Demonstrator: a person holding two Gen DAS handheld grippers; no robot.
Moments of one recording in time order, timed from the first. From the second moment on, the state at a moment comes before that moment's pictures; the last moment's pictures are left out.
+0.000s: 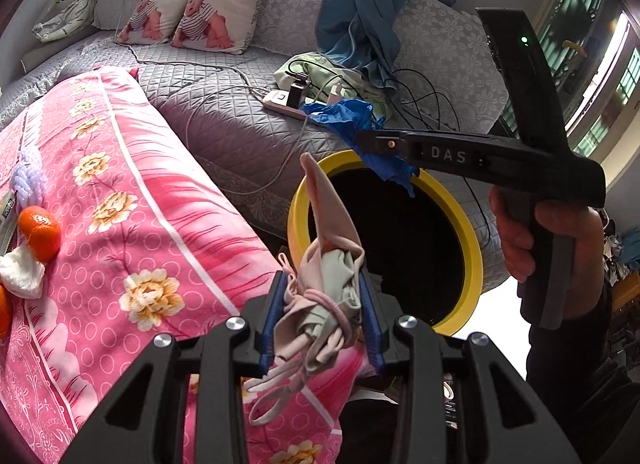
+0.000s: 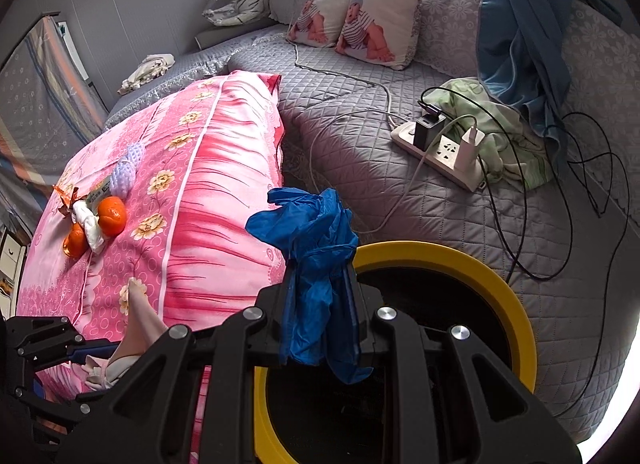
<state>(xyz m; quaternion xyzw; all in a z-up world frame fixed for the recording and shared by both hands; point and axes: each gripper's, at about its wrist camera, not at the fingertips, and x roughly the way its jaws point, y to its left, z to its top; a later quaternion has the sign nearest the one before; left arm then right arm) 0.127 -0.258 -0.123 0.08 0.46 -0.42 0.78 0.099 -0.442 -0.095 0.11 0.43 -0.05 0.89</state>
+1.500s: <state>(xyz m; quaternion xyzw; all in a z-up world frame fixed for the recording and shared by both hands) 0.109 -0.340 -0.151 0.09 0.50 -0.48 0.72 0.071 -0.523 -0.130 0.16 0.46 -0.13 0.87</state>
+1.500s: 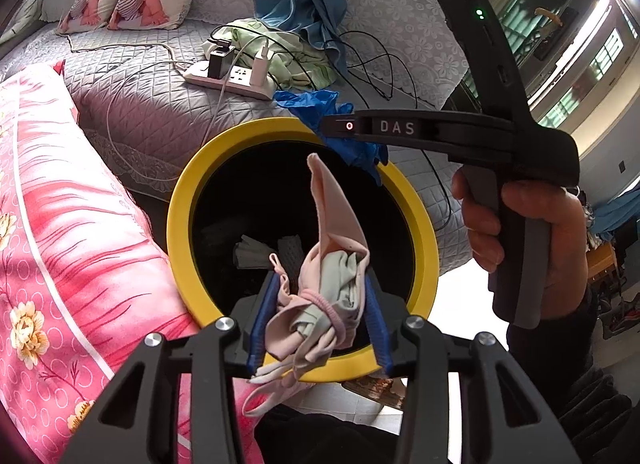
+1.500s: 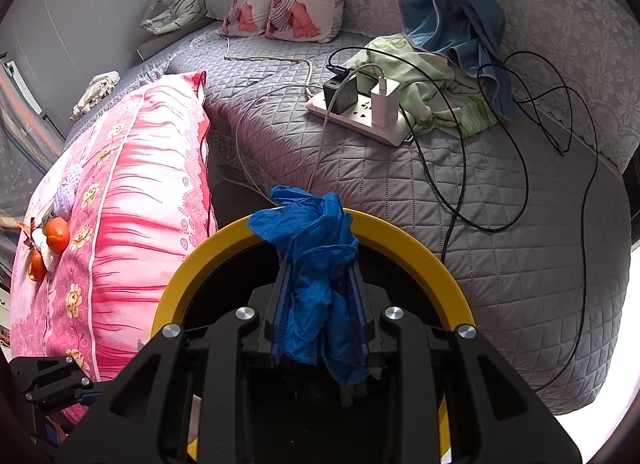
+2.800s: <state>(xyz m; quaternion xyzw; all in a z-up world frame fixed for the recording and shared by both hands) 0.238 -0.069 -0.112 -0.04 0.44 -0.25 0.86 0.191 -0.292 -0.100 0.05 0.46 0.08 0.88</state>
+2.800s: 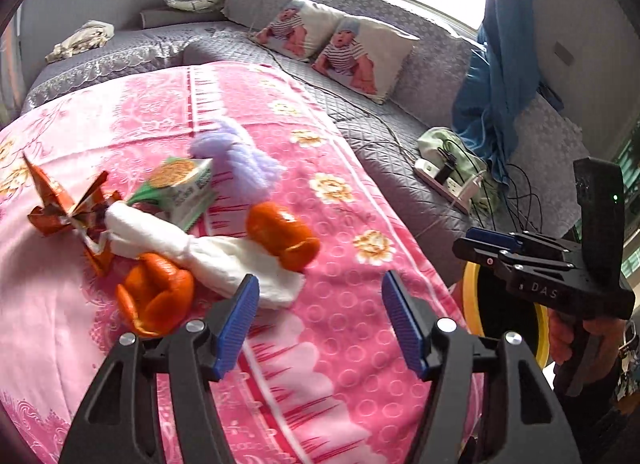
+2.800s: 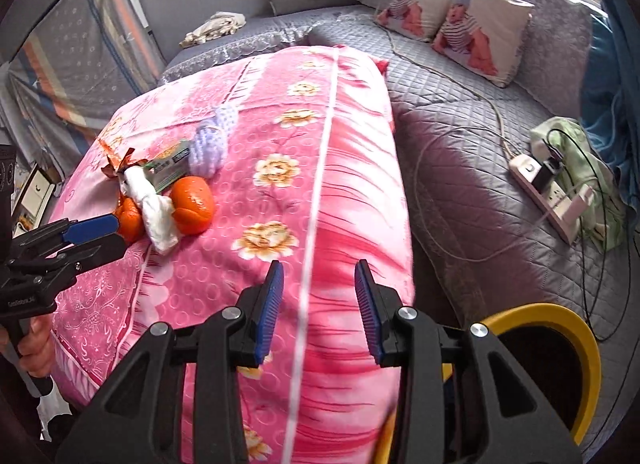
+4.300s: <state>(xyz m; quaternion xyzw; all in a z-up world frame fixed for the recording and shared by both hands) 0.380 0.111 -0.148 -0.08 0.46 0.01 0.88 0.289 -0.162 -0.134 0.00 0.49 0.17 0.86</state>
